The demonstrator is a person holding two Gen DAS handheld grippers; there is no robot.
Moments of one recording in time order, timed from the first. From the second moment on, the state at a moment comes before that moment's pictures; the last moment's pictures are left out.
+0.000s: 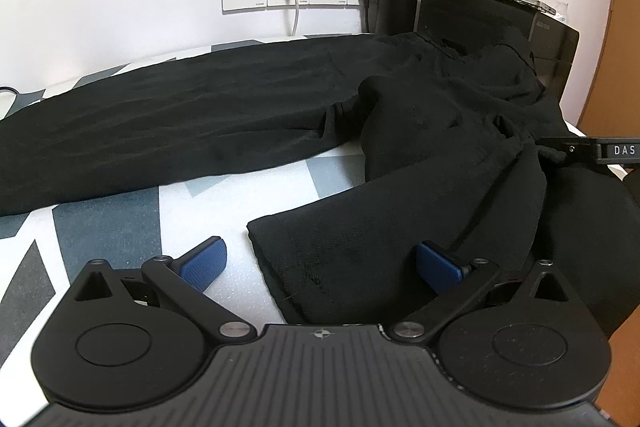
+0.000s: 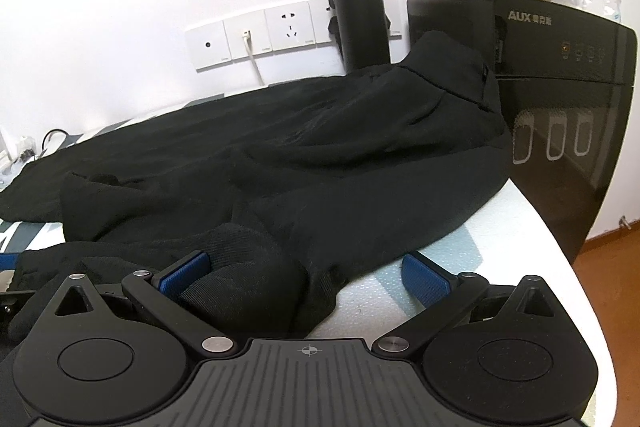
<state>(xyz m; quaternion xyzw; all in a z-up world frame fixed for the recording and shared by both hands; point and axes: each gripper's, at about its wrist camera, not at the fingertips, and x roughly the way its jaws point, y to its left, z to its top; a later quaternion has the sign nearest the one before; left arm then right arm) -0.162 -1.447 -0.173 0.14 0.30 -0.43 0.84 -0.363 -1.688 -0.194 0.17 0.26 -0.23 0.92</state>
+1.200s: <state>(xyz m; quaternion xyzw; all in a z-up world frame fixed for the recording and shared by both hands) -0.078 -1.197 -0.022 -0.10 0.08 -0.27 0.95 -0.360 -1.688 -0.123 0.30 0.18 -0.27 0.90</state>
